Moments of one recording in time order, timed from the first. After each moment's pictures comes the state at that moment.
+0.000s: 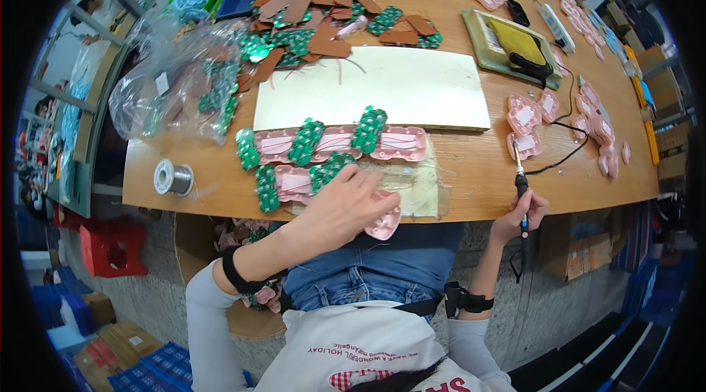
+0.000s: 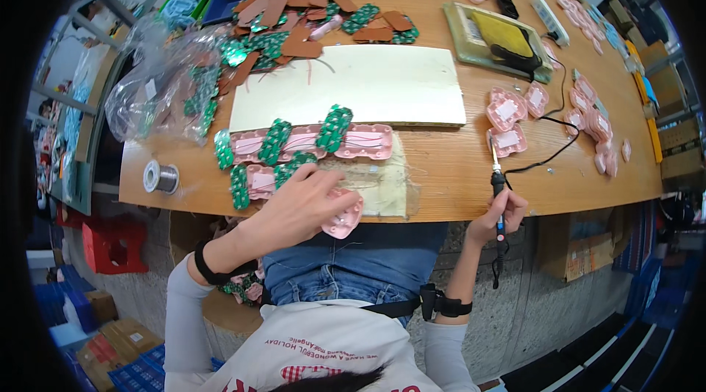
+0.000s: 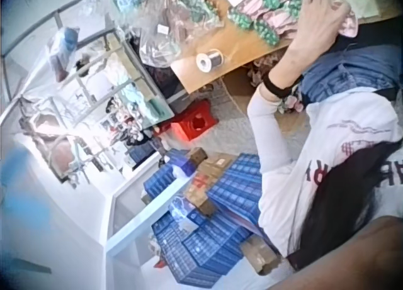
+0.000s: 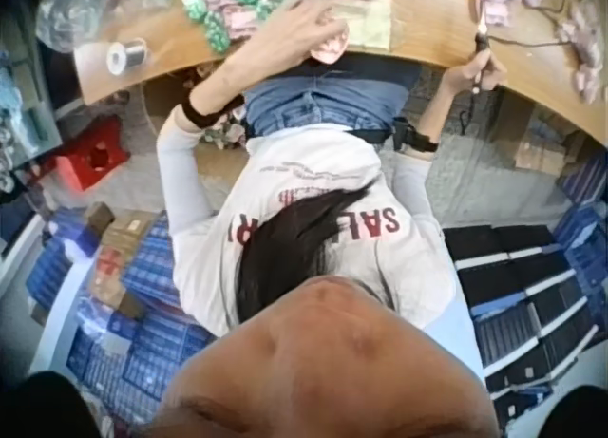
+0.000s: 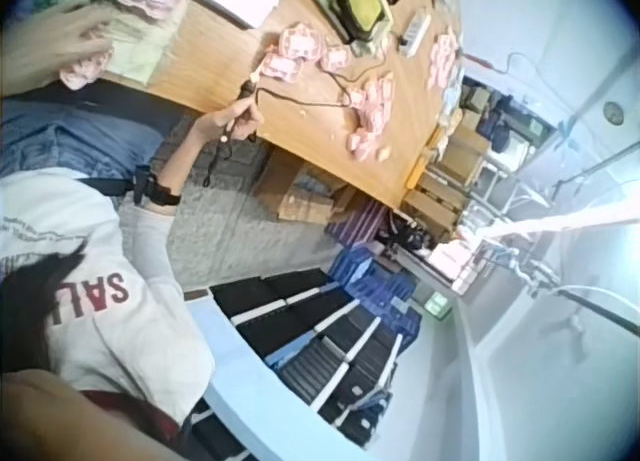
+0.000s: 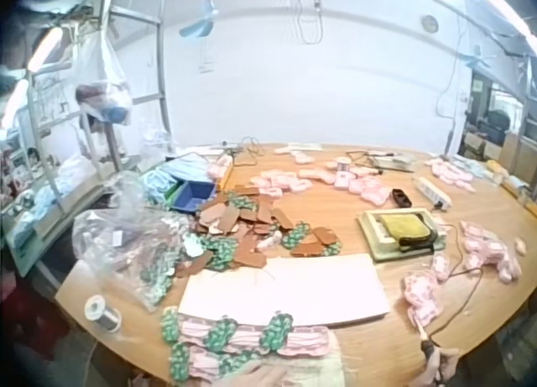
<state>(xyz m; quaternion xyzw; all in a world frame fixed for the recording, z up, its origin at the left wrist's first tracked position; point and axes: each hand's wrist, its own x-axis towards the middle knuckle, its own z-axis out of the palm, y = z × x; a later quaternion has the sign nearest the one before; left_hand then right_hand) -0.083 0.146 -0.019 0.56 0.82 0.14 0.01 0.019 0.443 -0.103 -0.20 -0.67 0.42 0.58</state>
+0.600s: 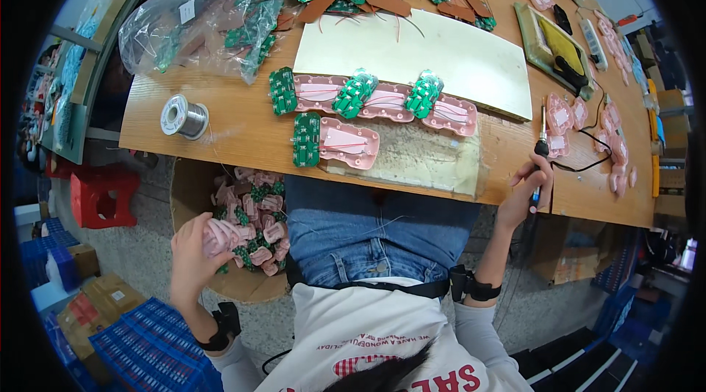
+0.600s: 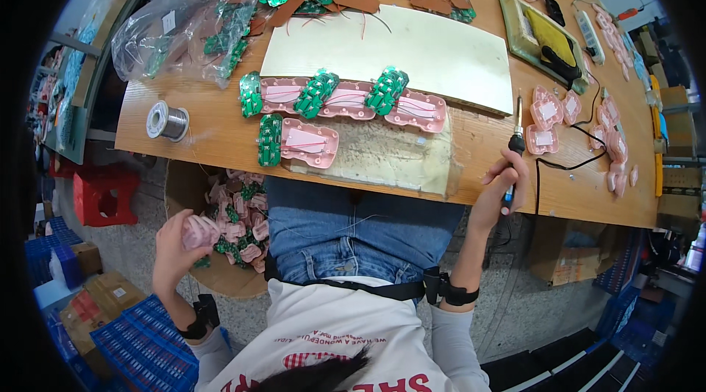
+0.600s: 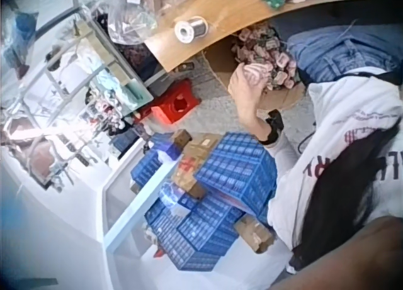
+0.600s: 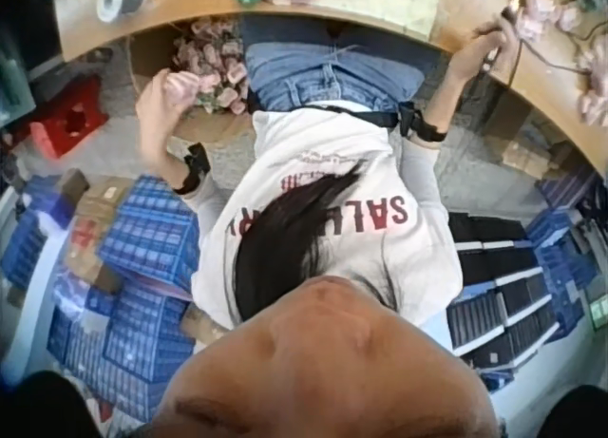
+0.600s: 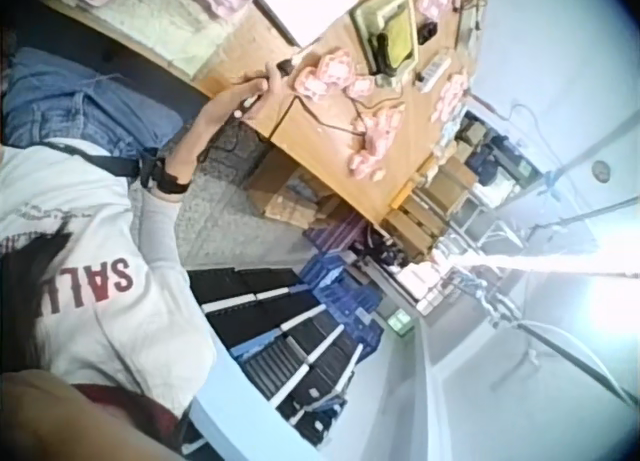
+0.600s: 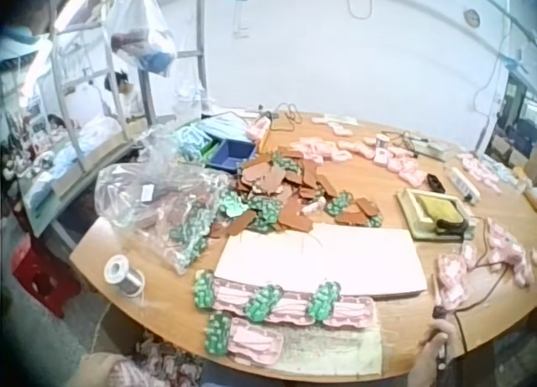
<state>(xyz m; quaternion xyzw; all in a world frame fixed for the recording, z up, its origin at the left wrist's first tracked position) 0.029 -0.098 -0.013 -0.02 0.96 0.22 0.16 -0.009 0.378 -0.078 -0.11 -0.76 0.47 0.43</state>
